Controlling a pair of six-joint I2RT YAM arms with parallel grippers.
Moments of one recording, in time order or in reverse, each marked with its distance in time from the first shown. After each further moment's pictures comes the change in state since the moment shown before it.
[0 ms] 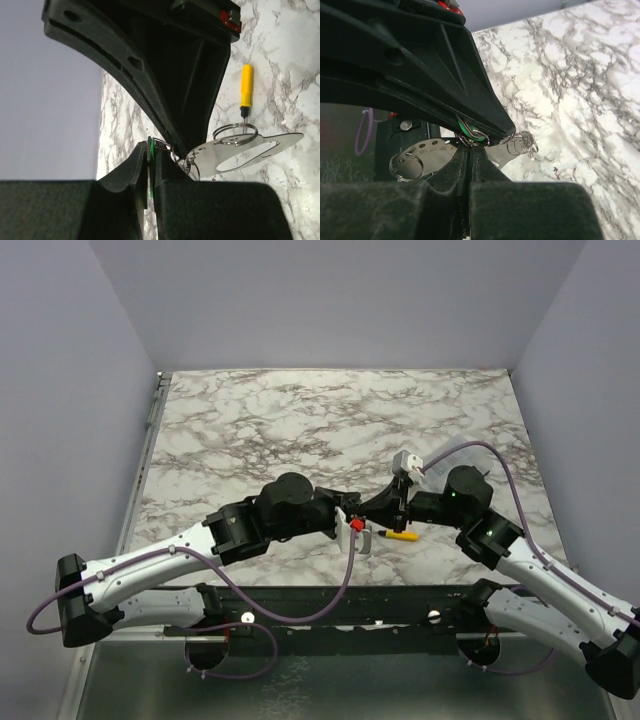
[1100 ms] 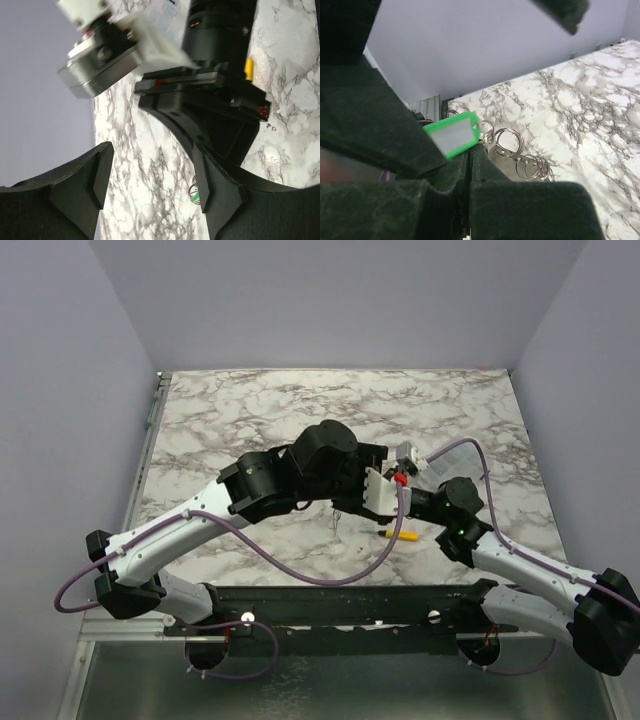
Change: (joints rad) left arm -0.010 0.324 0.680 -0.575 -0.058 -0.002; right arm -0.009 0.187 -0.166 0.655 0.009 0.322
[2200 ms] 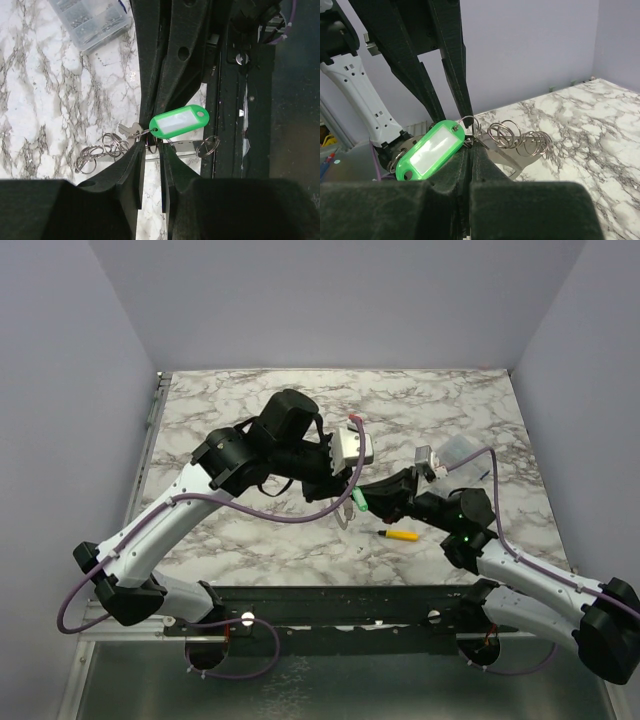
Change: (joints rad) left arm 0.291 0.000 0.043 -0.209 0.472 -0.463; right arm 0.000 -0.061 -0.057 0.138 0.106 -0.008
